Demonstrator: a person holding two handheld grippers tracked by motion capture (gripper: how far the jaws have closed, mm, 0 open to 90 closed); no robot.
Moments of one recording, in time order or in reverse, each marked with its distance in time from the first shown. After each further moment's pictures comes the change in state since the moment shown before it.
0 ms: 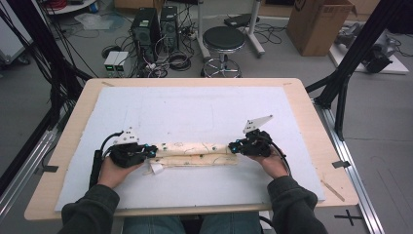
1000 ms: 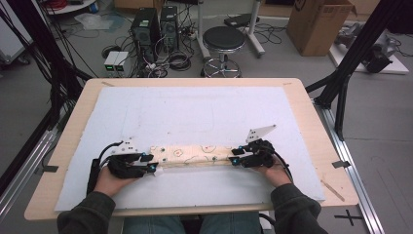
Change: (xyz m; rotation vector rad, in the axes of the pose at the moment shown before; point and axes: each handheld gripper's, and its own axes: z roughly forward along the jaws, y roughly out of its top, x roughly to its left) left arm -0.012 -0.019 -0.010 0.004 -0.072 -0.023; right arm 0.017 -0.021 -0.003 -0.015 0.033 0.021
